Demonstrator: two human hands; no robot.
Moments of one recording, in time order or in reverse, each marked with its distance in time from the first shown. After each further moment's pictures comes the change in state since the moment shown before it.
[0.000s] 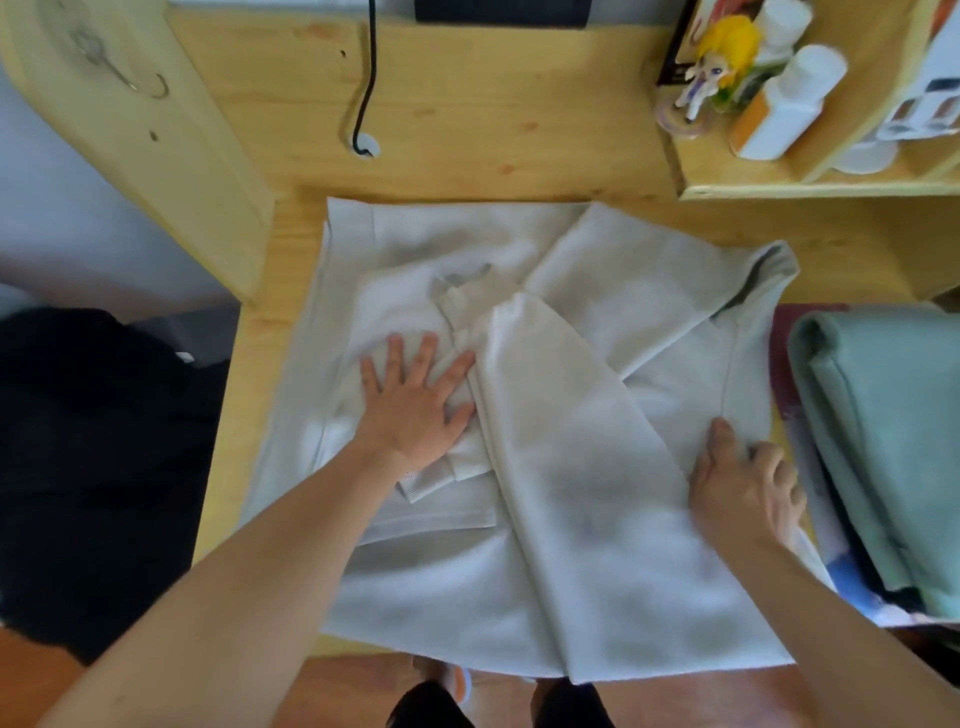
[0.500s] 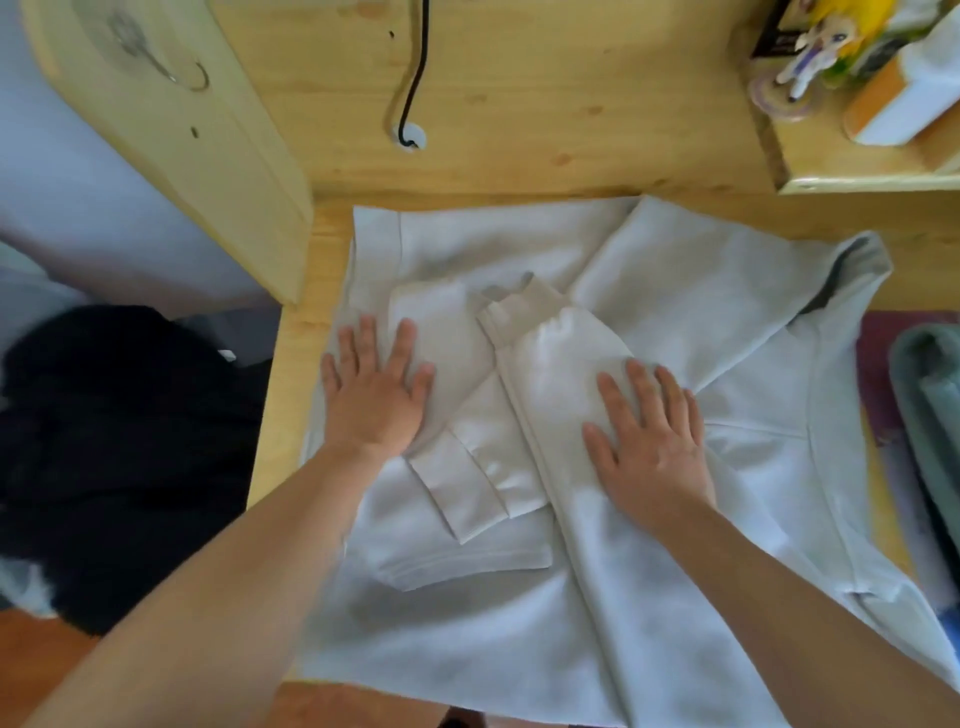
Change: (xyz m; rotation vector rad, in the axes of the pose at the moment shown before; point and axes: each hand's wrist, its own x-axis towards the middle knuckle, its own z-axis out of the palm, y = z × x) left_hand 0.009 -0.079 0.007 -0.142 0.134 -0.302; right_hand -0.003 -0.128 0.030 -0.009 0.062 -0.643
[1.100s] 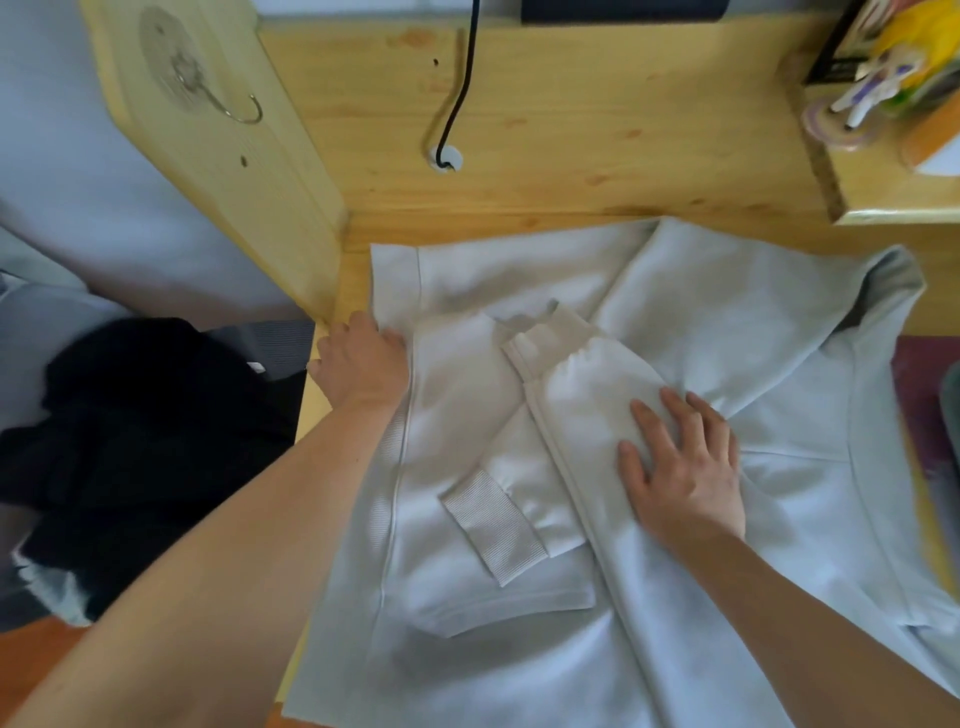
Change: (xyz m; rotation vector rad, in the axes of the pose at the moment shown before) left_hand 0.053 -0.013 -0.060 -0.181 0.239 -0.342; right_hand 0.007 -0.016 0.001 0.086 0.197 0.062
